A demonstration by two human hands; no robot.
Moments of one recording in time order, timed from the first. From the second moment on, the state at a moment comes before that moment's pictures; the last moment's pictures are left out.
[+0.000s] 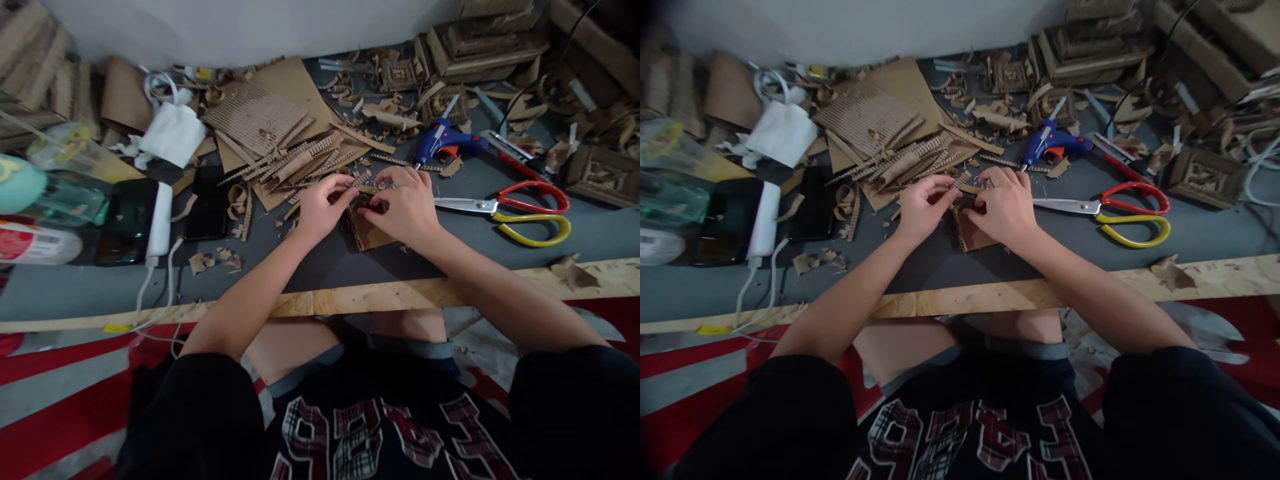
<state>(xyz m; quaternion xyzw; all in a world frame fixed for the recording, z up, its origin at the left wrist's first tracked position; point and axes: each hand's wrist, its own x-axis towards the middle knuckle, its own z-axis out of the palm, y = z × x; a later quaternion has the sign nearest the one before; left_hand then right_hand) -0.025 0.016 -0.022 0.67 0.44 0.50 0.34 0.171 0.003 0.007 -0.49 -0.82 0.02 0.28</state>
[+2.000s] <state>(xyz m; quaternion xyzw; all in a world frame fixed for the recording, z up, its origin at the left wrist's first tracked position) -0.027 0.011 -0.016 0.74 0.46 0.40 0.28 0.183 0.016 0.002 -0.44 -0.84 0.07 0.30</state>
